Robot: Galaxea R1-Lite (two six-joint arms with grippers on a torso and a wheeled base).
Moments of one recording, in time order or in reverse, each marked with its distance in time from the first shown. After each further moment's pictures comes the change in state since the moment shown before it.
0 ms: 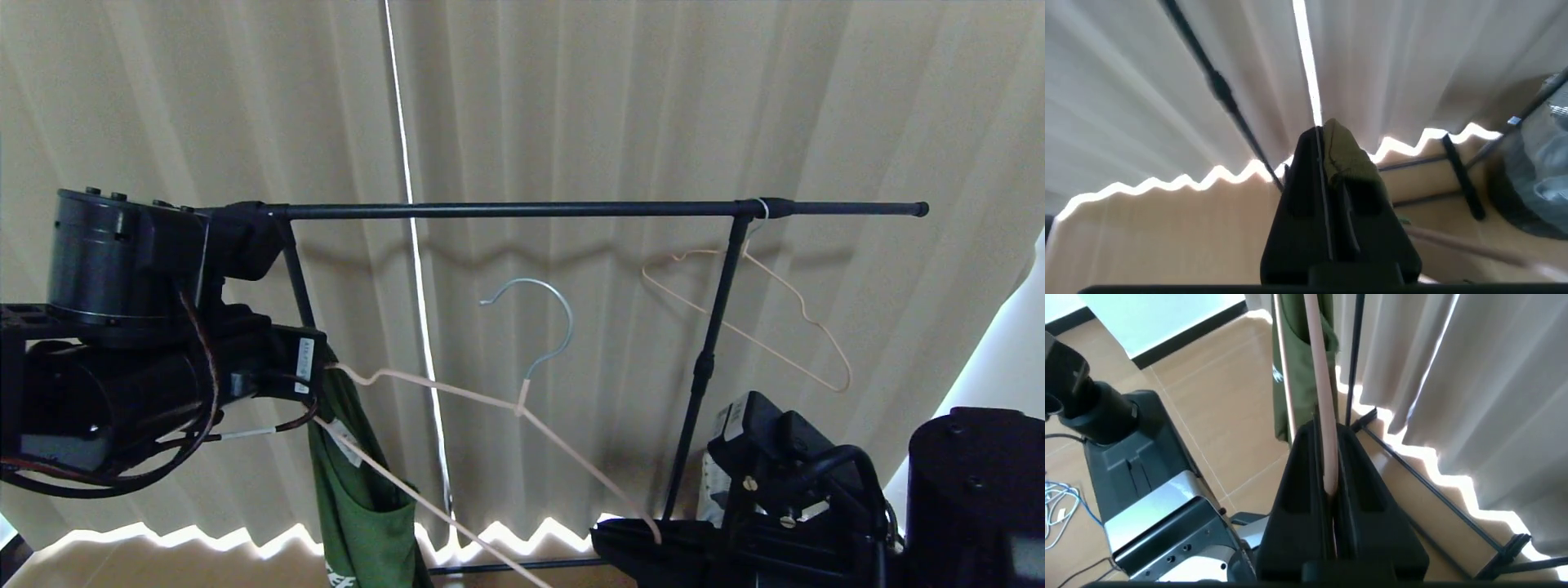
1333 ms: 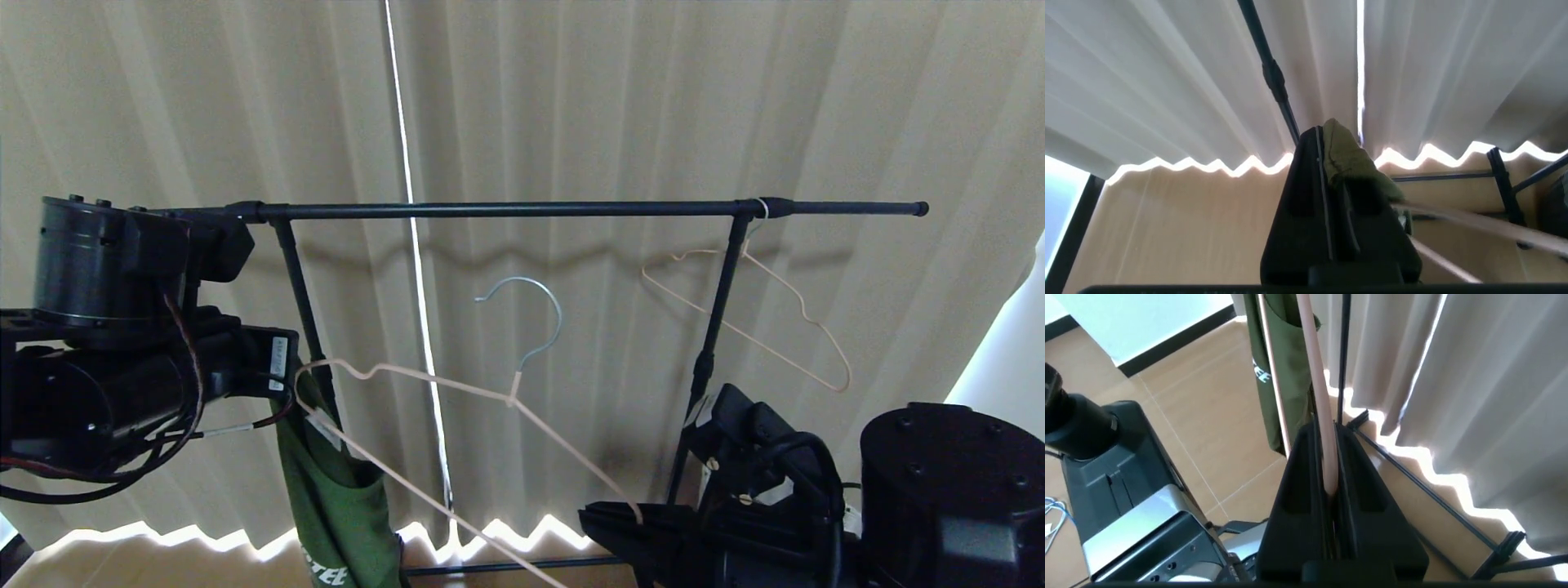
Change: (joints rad) left arm 0.052 -0.008 0.023 -0.007 0.066 0.003; right arm -0.019 0.063 -0.001 -0.070 -0.014 0.001
